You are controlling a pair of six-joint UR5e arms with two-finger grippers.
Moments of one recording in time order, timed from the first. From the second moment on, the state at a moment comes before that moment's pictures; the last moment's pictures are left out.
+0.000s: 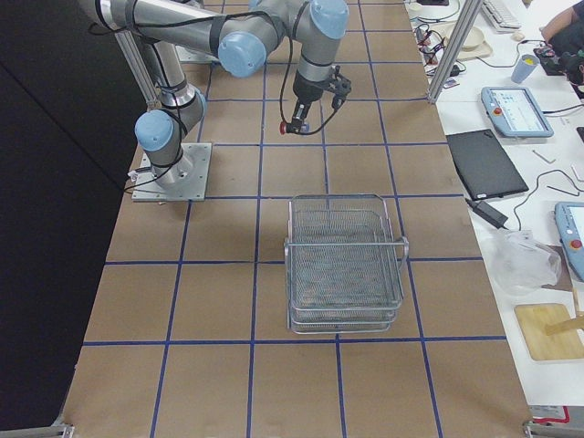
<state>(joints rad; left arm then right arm) -1.46 -1.58 -1.43 -1.74 1.47 0.03 1.06 -1.54 1.53 -1.40 -1.66 -0.24</state>
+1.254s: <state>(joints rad) -1.54 -1.64 -1.35 -1.75 1.55 0.08 0.97 -1.16 1.30 -1.58 -1.69 -0.48</state>
